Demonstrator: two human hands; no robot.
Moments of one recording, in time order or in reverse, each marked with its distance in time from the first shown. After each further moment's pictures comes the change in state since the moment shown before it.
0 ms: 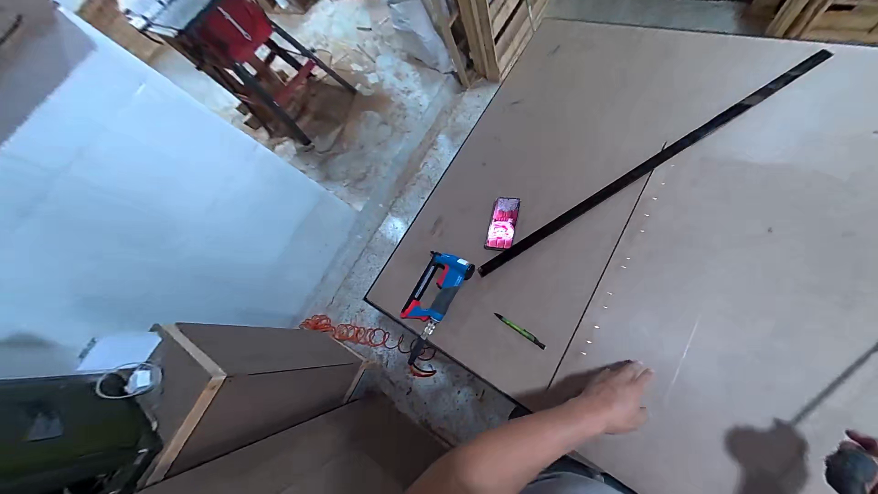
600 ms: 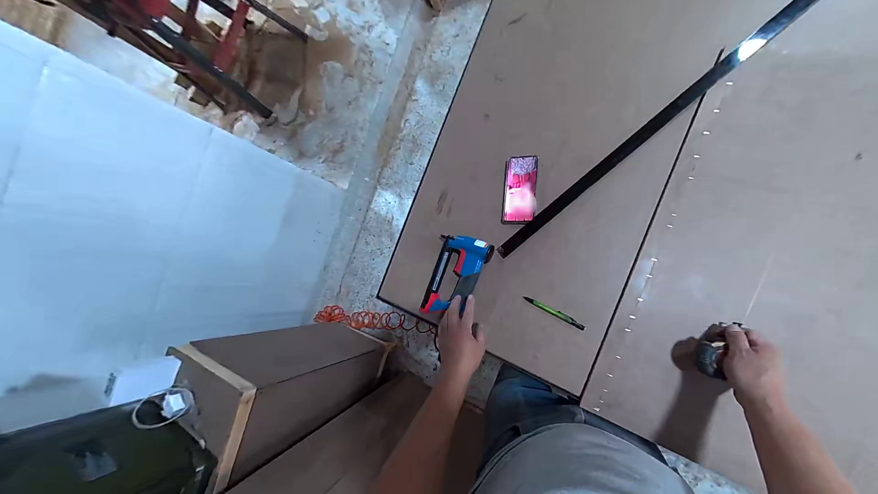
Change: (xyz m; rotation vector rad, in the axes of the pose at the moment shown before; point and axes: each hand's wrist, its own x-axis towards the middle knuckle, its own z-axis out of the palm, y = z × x) left_hand -0.168 -0.274 -0.104 0.246 0.647 -0.613; right_hand -0.045 -0.022 0.239 -0.482 -0.054 0.067
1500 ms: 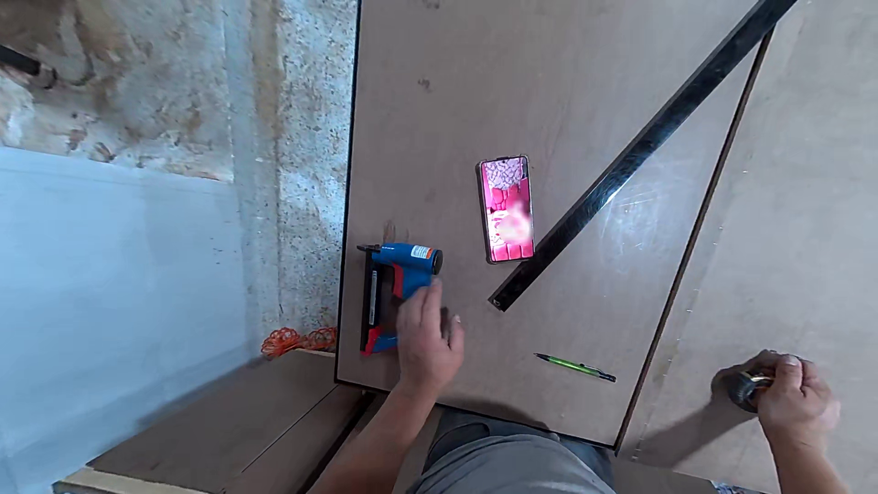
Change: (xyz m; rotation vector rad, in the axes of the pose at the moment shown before) left_hand 0.181 -0.004 -0.051 -0.159 0.056 0.344; right_hand 0.003 -0.020 0.037 -0.307 0.289 0.158
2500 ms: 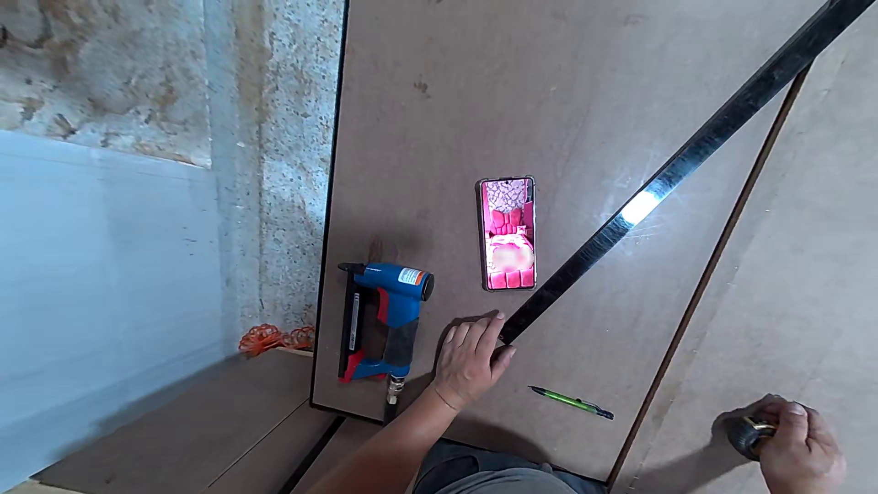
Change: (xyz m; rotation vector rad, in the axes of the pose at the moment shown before) left_hand 0.005 0.007 0.092 0.030 0.064 0.398; right_hand 0.005 0.017 0.004 0.031 0.023 -0.073
